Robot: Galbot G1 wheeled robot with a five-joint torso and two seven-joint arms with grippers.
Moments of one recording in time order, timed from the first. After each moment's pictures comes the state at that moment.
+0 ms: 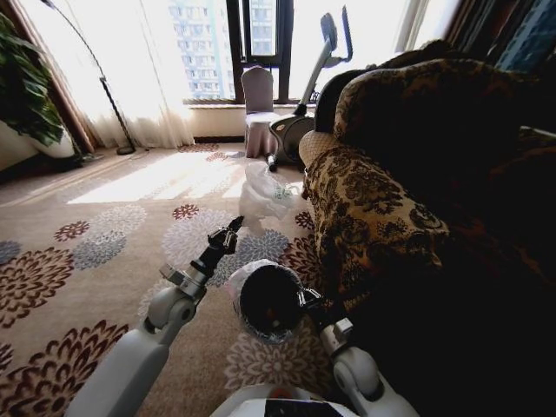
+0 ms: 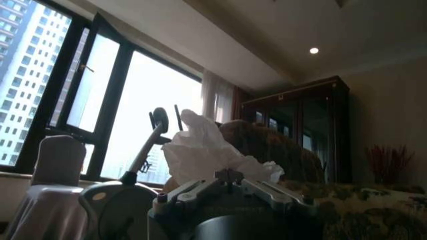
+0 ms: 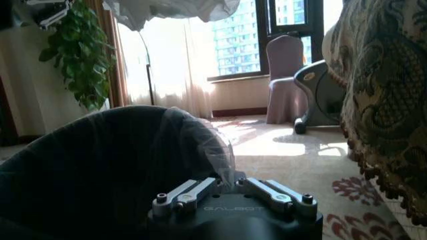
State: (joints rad) left arm 1.23 -0.99 -0.40 -2.03 -0.74 -0.19 0.27; right arm -1.43 1.21 0.15 1.92 0.28 0.07 -0.02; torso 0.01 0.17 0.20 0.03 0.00
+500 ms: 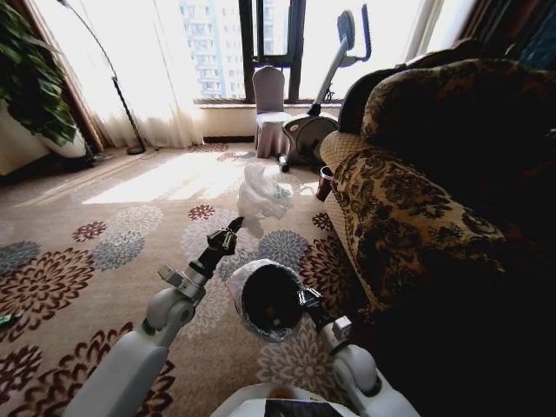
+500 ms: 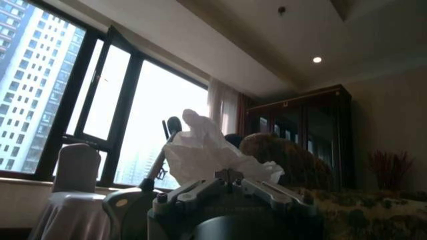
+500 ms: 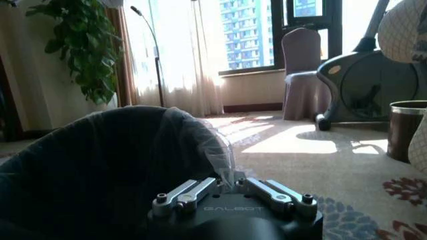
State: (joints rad) left arm 1.26 -0.98 -0.42 -2.07 -0.75 -0.20 0.29; right arm -1.39 1.21 0.15 1.87 0.30 0.06 -0.02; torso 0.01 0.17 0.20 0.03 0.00
